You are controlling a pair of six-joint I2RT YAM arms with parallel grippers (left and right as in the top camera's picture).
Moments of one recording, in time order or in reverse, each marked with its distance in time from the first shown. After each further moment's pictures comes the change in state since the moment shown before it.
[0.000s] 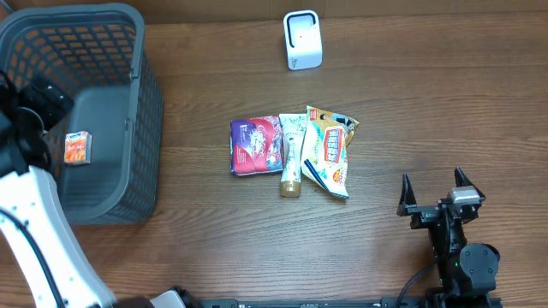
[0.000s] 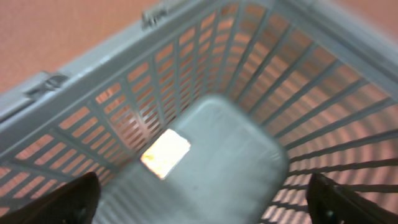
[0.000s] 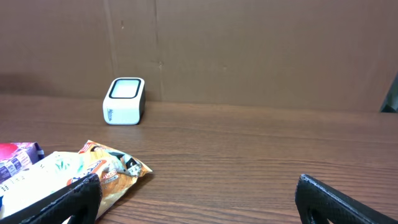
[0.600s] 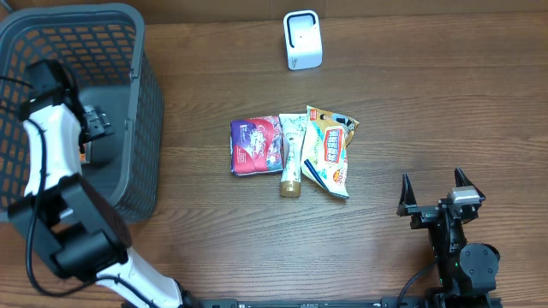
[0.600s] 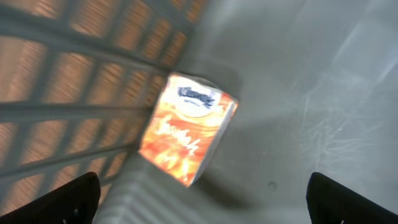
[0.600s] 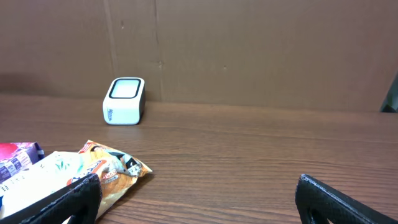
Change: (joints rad) left arm -0.089 0.522 0.002 0.027 -0.256 0.270; right arm 0.000 0.000 0.000 0.000 0.000 0.001
